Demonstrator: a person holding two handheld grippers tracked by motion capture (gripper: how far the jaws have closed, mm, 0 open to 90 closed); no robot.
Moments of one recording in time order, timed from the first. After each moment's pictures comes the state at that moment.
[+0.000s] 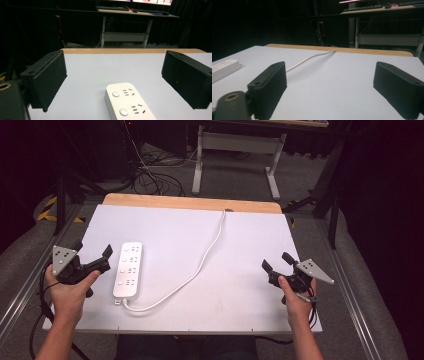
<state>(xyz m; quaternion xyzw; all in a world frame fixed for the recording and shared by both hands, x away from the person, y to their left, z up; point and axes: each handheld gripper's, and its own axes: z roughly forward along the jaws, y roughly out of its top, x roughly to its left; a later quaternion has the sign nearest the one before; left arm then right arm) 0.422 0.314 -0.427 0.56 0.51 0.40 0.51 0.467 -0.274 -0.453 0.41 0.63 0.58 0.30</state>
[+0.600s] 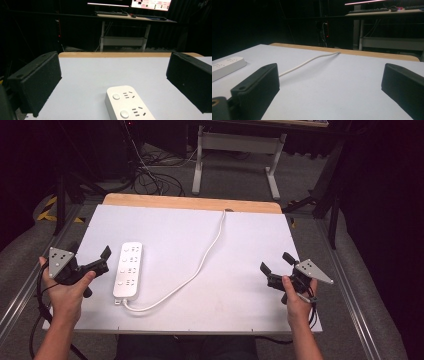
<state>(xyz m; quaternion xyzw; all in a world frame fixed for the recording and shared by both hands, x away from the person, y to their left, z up) 0.419 0.319 -0.429 0.55 0.50 0.41 0.52 0.467 -0.273 -0.453 0.39 0.64 0.59 0.30</state>
